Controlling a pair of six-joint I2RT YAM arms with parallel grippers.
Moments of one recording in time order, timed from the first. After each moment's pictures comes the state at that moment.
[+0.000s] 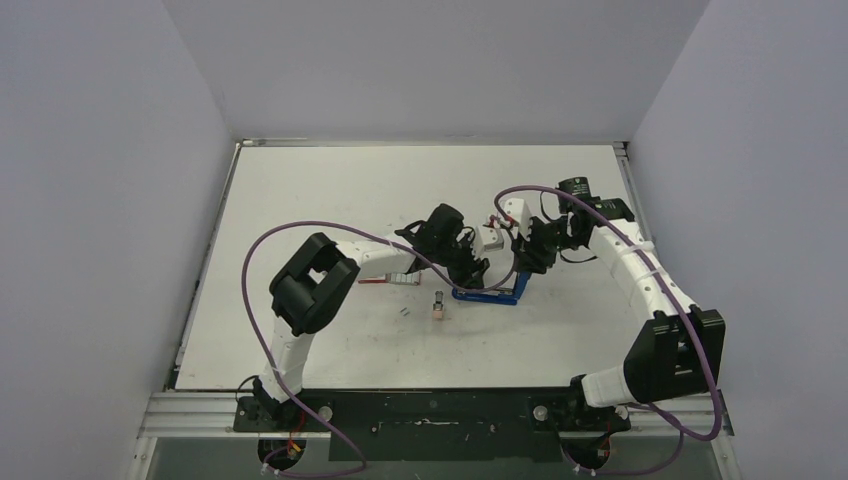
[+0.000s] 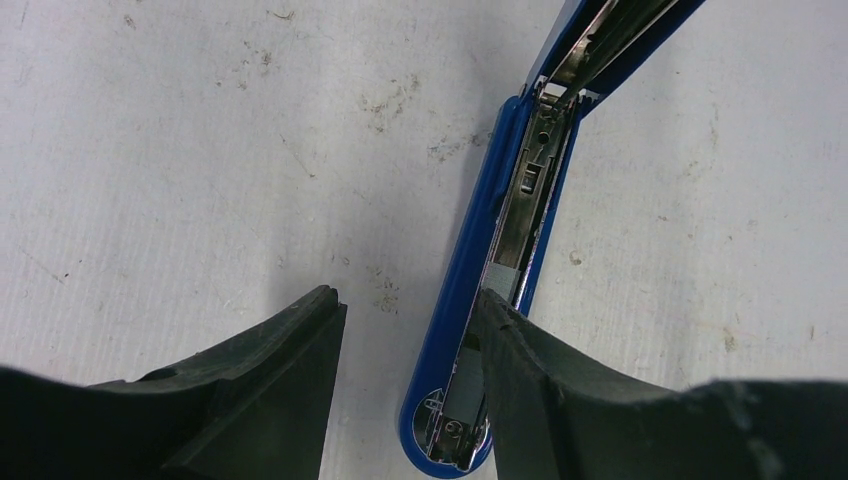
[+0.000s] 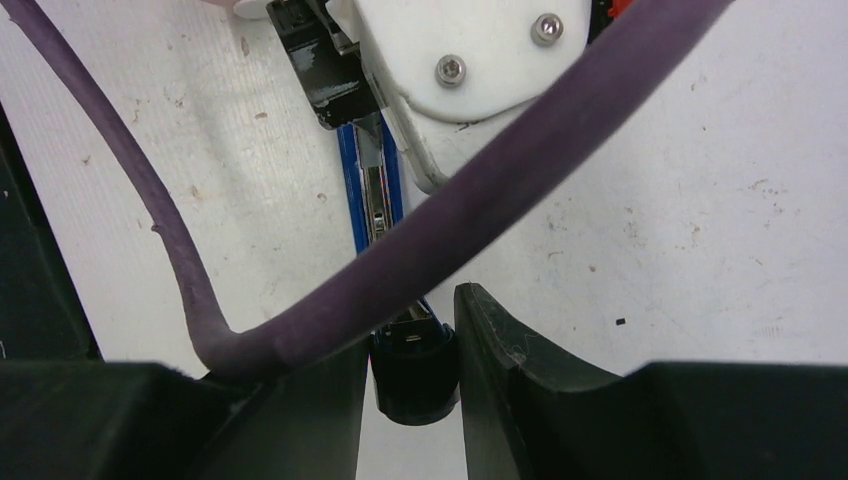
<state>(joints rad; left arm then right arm) -0.81 2.09 1.37 -0.04 0.54 0.28 0.16 1.42 1.19 -0.99 -0.65 -1.05</state>
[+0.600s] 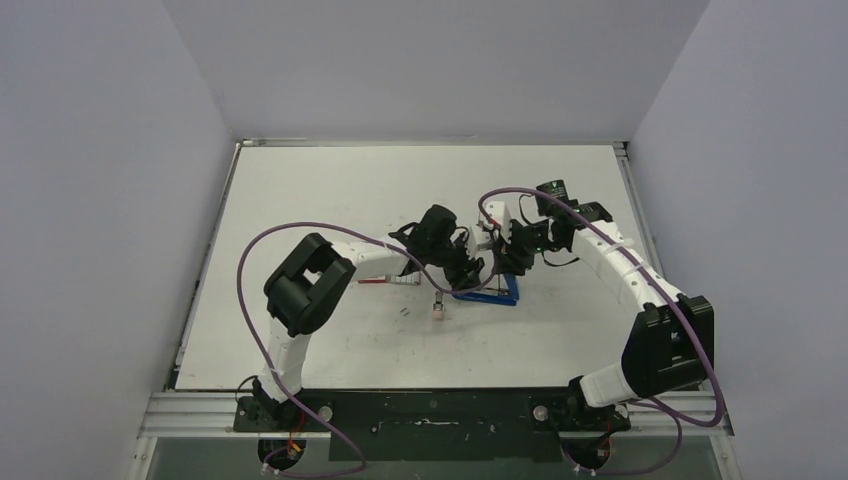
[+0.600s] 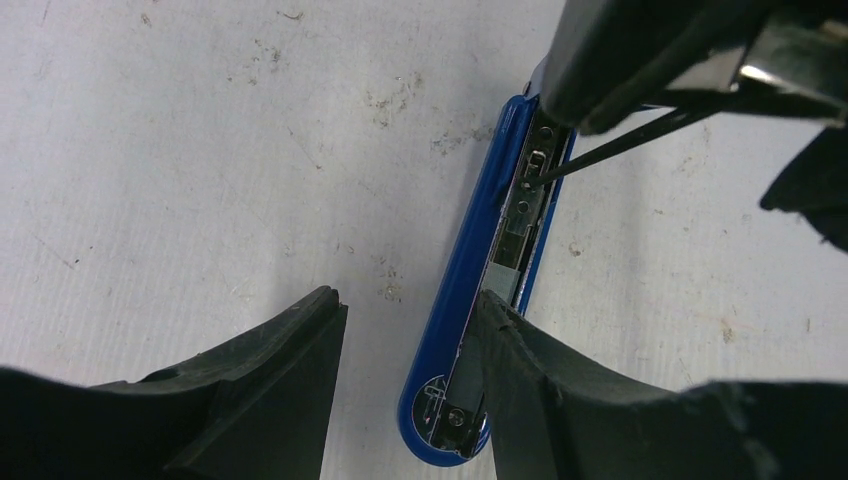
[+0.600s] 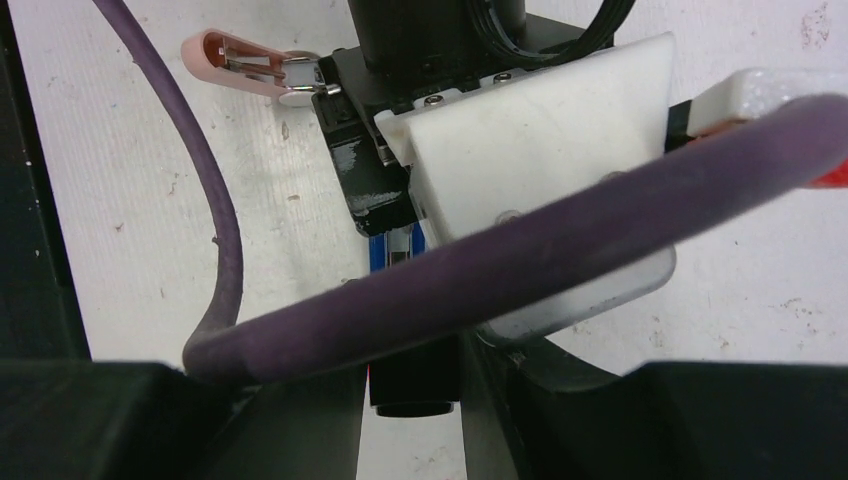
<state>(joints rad) -0.79 2.06 1.30 0.04 0.56 0.26 0.26 1.45 1.15 -0.86 -0.73 -0.97</state>
